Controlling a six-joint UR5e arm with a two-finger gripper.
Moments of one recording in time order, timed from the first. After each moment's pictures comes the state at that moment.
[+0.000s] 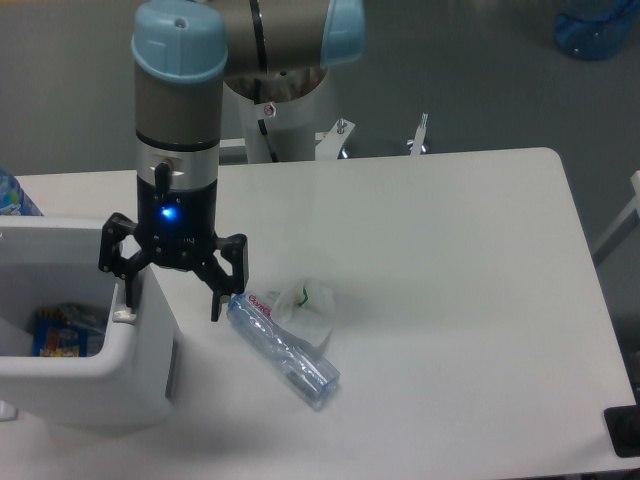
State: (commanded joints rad) arm 2.18 -1.79 -1.50 -0.92 1.34 0.26
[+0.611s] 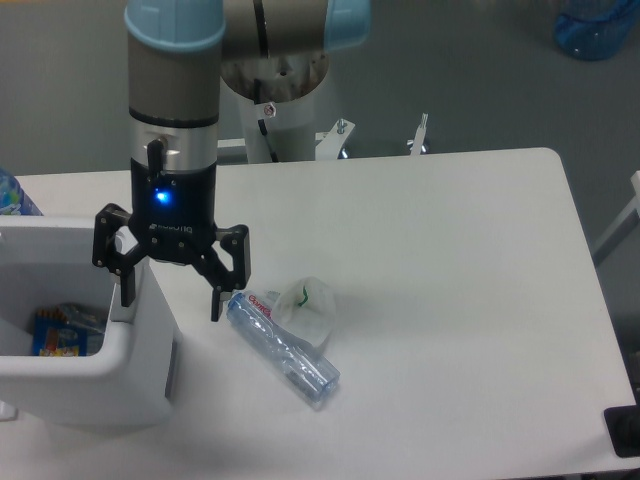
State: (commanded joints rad) arm 2.21 -1.79 -1.41 -0.93 1.44 0.36
